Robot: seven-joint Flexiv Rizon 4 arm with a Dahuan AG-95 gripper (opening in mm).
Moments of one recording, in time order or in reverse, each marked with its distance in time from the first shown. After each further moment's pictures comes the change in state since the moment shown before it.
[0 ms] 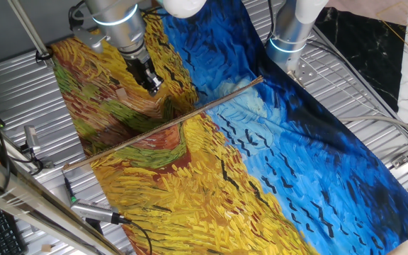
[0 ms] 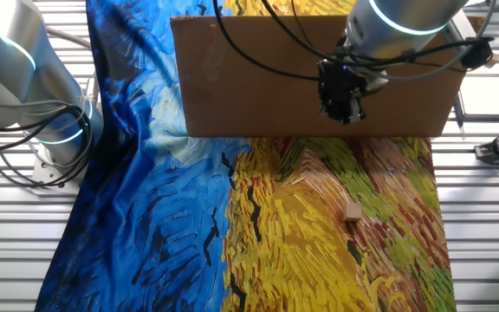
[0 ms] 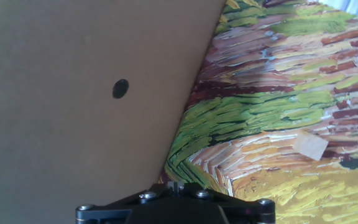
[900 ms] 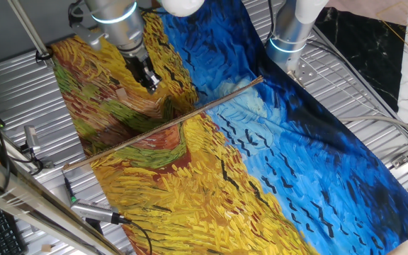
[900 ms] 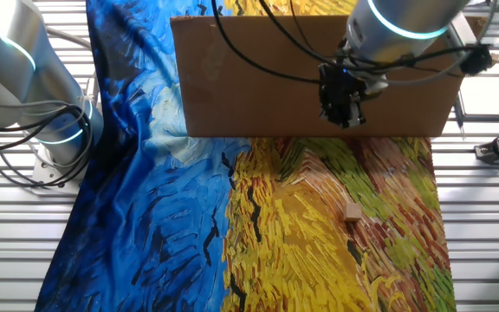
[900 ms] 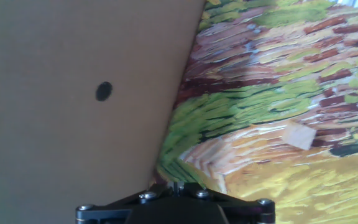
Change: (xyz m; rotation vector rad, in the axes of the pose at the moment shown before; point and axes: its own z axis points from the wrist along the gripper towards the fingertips) arm 0.004 -0.018 -0.003 0.002 -0.003 0.007
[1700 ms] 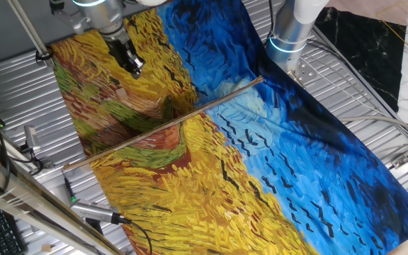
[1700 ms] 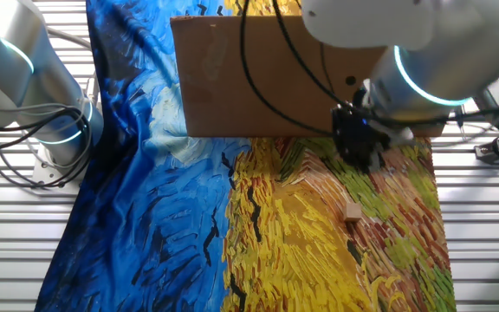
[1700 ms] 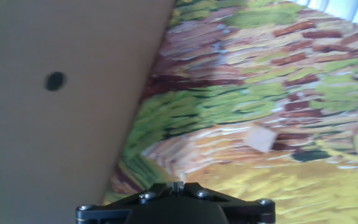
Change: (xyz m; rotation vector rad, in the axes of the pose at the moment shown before) arm 0.009 -0.087 -0.007 -0.002 0.013 -0.108
